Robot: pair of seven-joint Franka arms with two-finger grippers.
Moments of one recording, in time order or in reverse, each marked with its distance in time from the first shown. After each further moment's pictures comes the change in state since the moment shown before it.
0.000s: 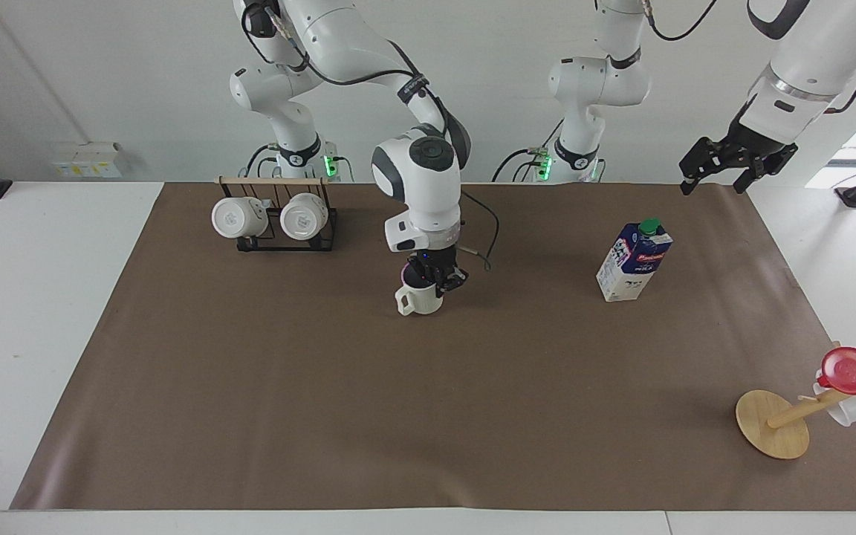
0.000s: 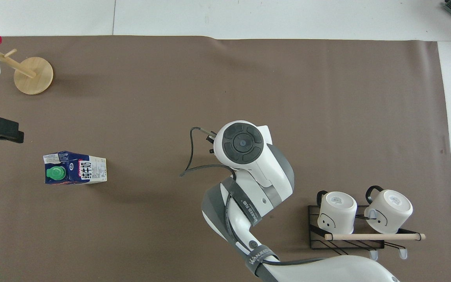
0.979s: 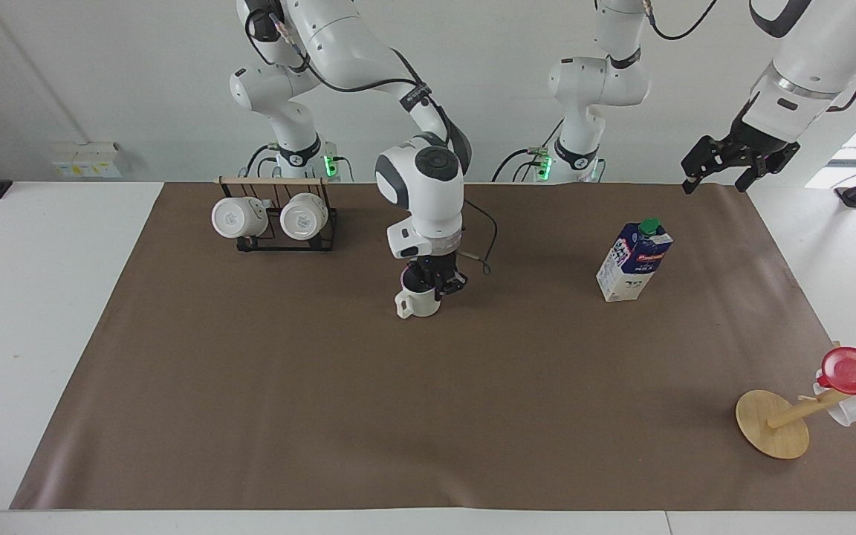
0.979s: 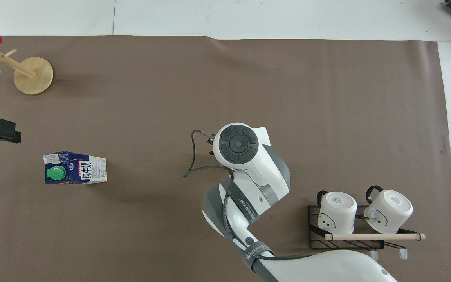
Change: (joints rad) left arm 0.000 -0.003 0.000 0.000 0.000 -0.001 0.000; right arm 0.004 0.024 0.005 -0.008 -0.026 0.006 -0.032
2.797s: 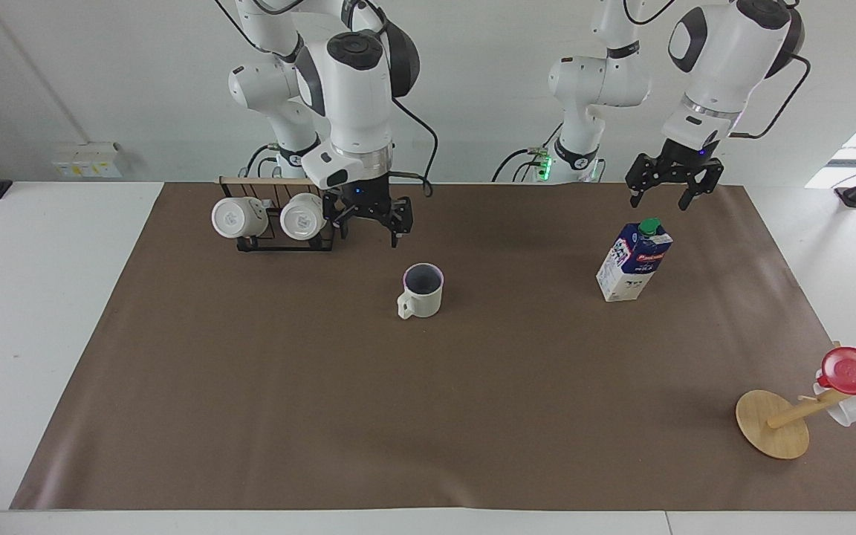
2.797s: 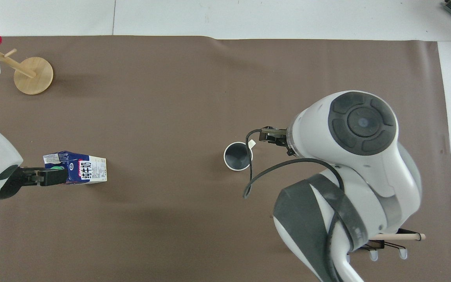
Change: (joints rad) left arm -0.054 -0.363 -0.029 -0.700 0.055 0.524 0.019; right arm -0.164 -0.354 -0.019 0.019 -0.046 -0.392 -0.512
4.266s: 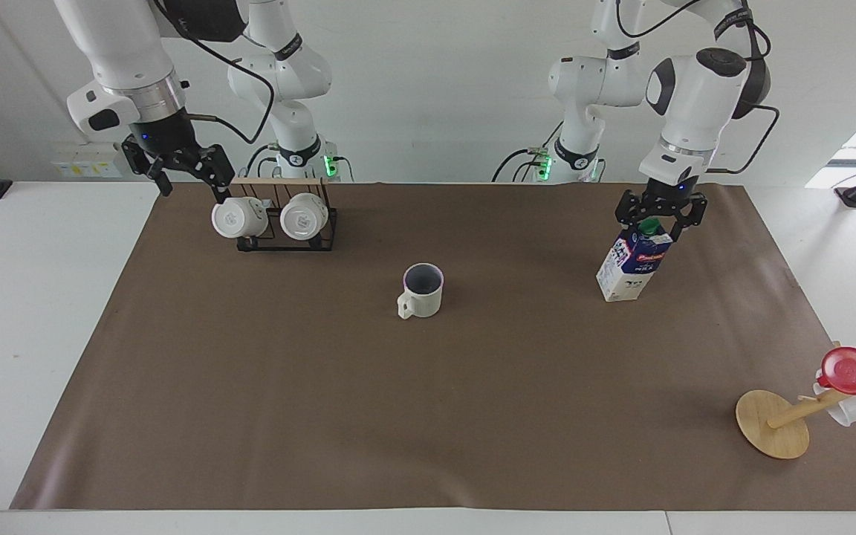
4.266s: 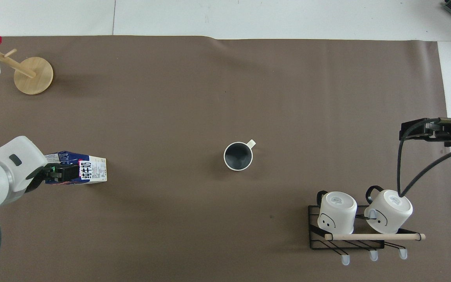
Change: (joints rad) left arm 0.000 0.077 0.003 -0.133 0.063 0.281 0.001; right arm -0.419 -0.139 -0.008 0.112 0.016 -0.278 -0.479
